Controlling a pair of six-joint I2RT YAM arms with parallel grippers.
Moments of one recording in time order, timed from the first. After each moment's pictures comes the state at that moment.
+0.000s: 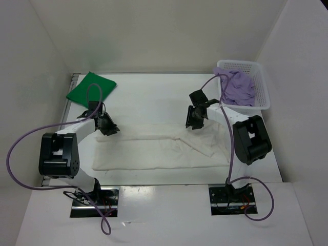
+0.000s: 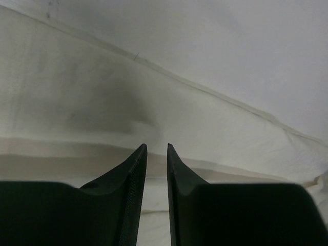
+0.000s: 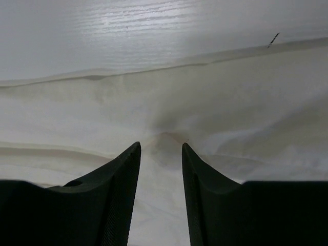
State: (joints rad) left arm 0.02 1.54 0.85 -0.32 0.18 -0.66; right arm 0.38 1.75 1.17 -0.56 -0.01 0.58
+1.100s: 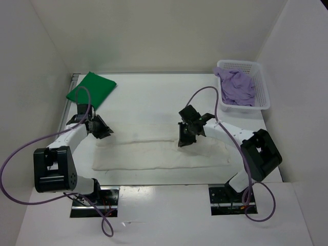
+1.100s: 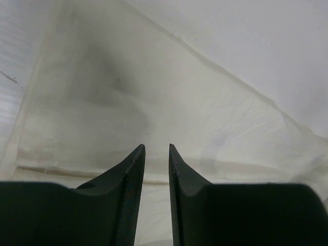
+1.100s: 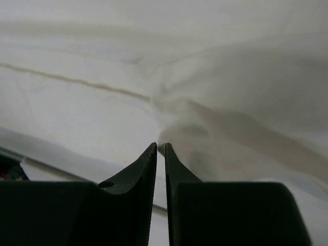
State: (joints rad) left arm 0.13 1.39 0.77 -0.42 0.23 -0.63; right arm 0.59 1.56 0.99 -0.57 -0.11 0.63
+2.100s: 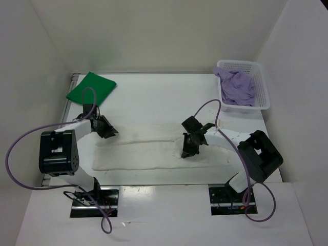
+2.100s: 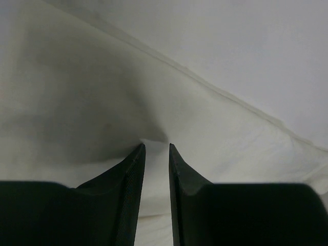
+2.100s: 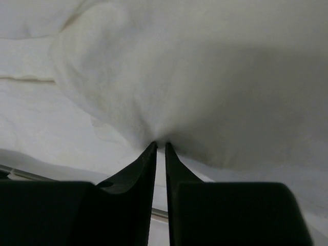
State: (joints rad) left arm 0.10 1.58 0.81 -0.30 0.30 -0.67; right arm 0.62 1.54 0.79 -0.50 -0.14 0.80
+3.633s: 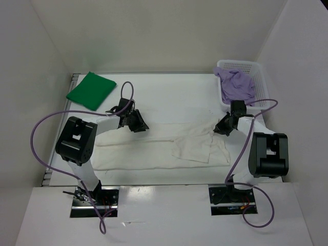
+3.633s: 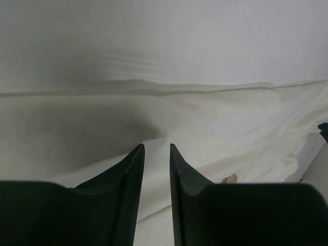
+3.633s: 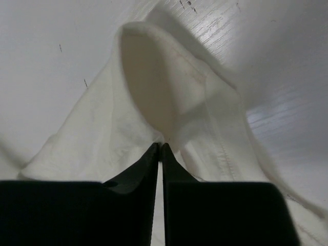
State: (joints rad) left arm -0.33 1.79 1.00 -0.15 0.30 -0.79; right arm -0.08 1.52 0.82 -0.38 -0.16 0.75
